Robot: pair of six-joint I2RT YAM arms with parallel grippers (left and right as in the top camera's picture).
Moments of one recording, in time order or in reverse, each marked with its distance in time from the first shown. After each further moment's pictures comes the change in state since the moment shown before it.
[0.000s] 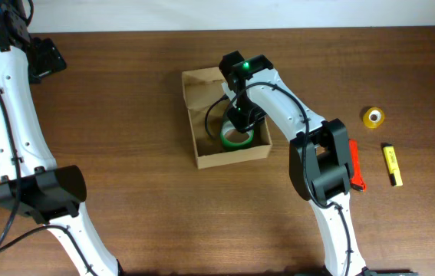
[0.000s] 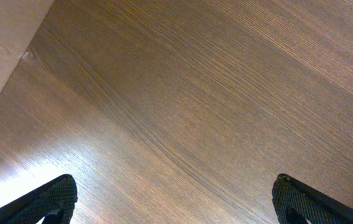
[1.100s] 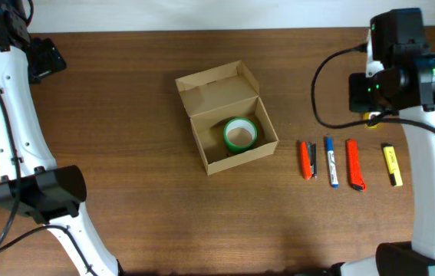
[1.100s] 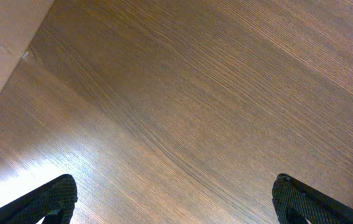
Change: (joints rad) left arm 0.000 0.000 0.000 0.000 0.000 0.000; right arm -0.390 -0.756 -0.086 -0.171 0.195 0.117
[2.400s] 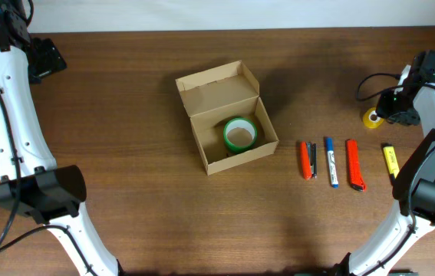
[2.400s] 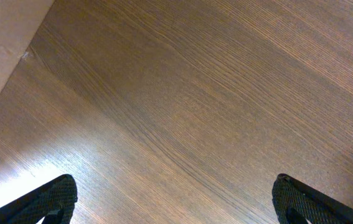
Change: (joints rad) left arm 0.000 0.000 0.000 0.000 0.000 0.000; right arm -0.463 0.493 -0.330 0.682 -0.216 -0.052
